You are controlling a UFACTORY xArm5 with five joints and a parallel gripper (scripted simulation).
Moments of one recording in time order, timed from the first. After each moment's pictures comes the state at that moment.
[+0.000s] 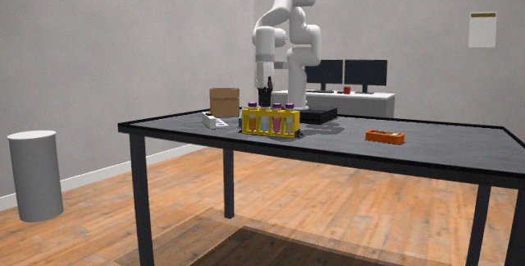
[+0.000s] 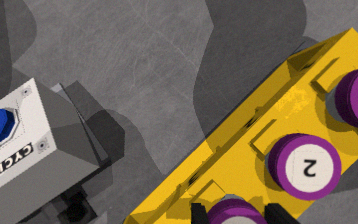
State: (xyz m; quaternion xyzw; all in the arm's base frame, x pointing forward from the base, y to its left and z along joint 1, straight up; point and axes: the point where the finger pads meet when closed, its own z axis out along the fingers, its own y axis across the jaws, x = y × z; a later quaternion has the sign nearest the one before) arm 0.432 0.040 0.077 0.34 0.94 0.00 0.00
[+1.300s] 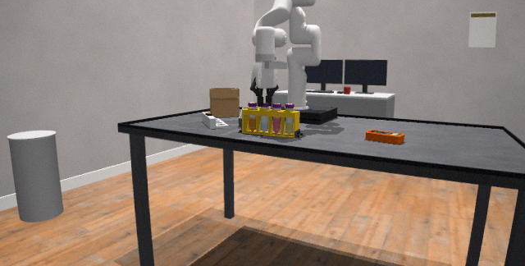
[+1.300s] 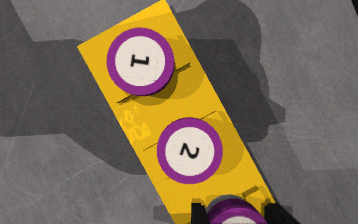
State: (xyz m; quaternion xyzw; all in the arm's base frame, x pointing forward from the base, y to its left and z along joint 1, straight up) arm 0.432 0.040 0.077 0.84 0.55 0.00 0.00
